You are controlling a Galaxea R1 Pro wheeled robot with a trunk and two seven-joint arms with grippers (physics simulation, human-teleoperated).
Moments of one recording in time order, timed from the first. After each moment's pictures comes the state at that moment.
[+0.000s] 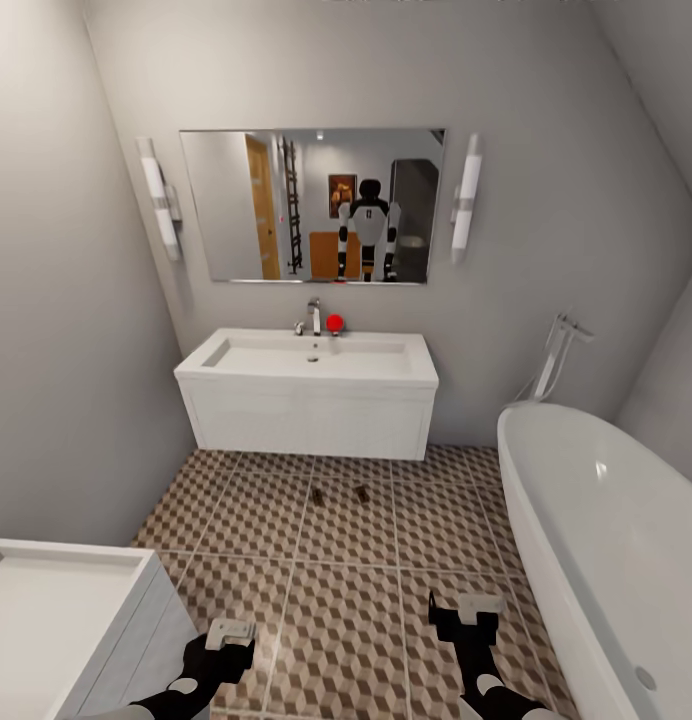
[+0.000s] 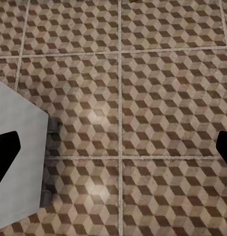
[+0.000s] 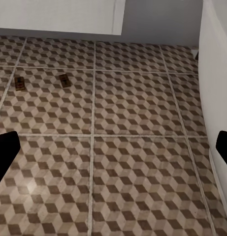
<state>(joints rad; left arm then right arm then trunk) -0.62 -0.02 -0.27 0.08 0.16 -0.32 0.06 -0.59 0.07 0.15 -0.02 -0.07 -0.59 -0.23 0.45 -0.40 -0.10</state>
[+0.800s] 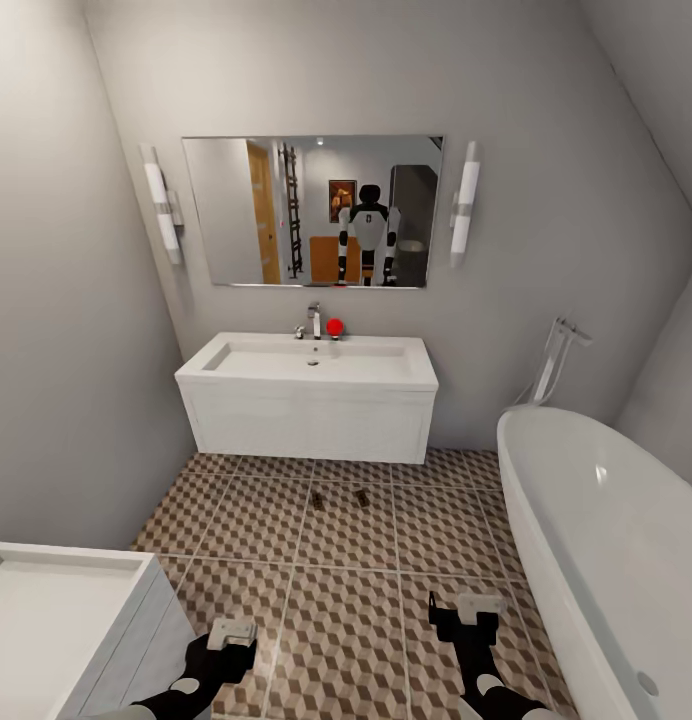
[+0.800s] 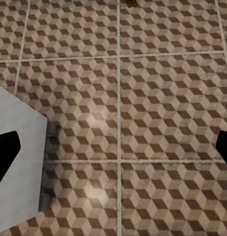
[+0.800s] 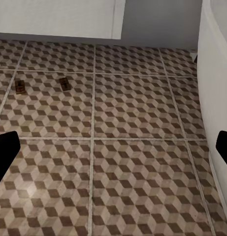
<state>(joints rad) -0.62 -0.02 -0.27 0.08 0.16 -0.32 0.06 -0.59 0.07 0.15 -0.02 -0.07 -0.59 -0.23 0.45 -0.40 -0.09</state>
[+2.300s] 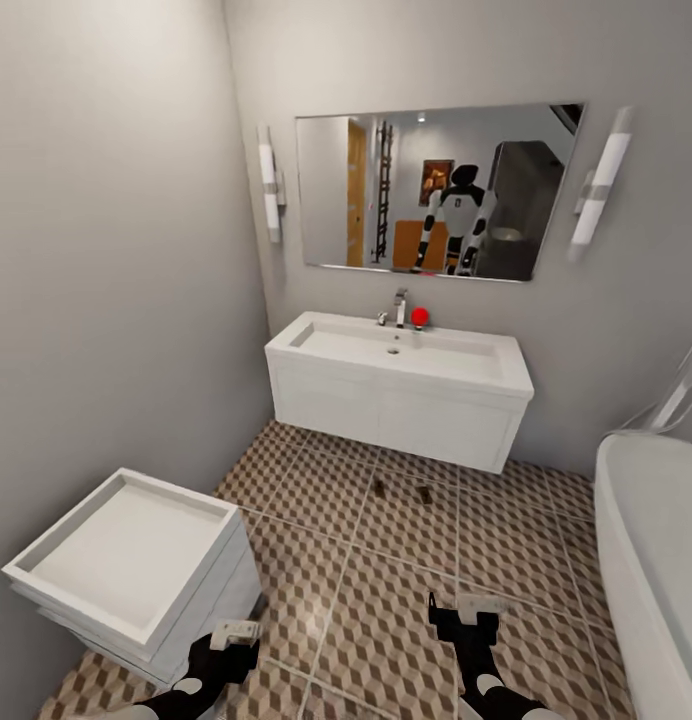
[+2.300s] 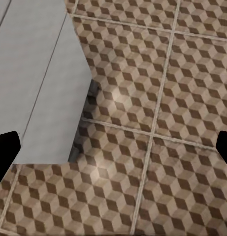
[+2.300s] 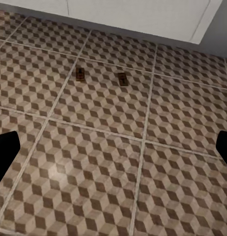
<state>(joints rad) -0.62 -0.03 -0.27 0.08 0.16 -0.32 0.06 -0.59 0.07 0.15 -0.02 -0.07 -0.59 -0.23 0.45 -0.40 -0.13</state>
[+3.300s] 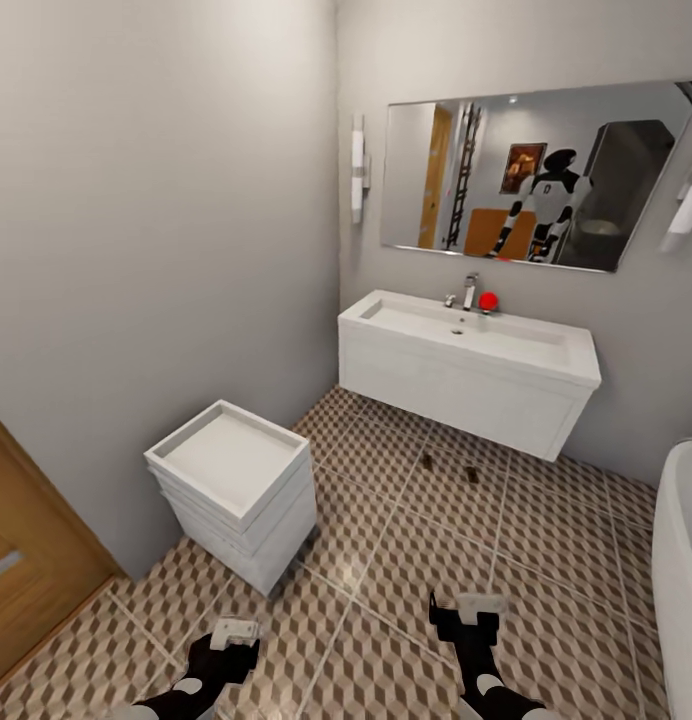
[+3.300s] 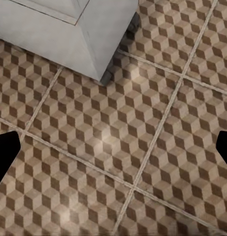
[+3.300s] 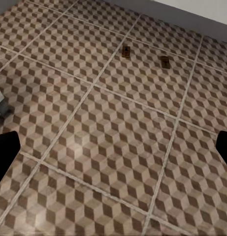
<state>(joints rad) -0.62 -0.03 -0.27 0.08 0.16 -0.32 0.06 -0.59 0.07 0.15 -0.02 -0.07 -0.59 -0.24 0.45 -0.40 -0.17</state>
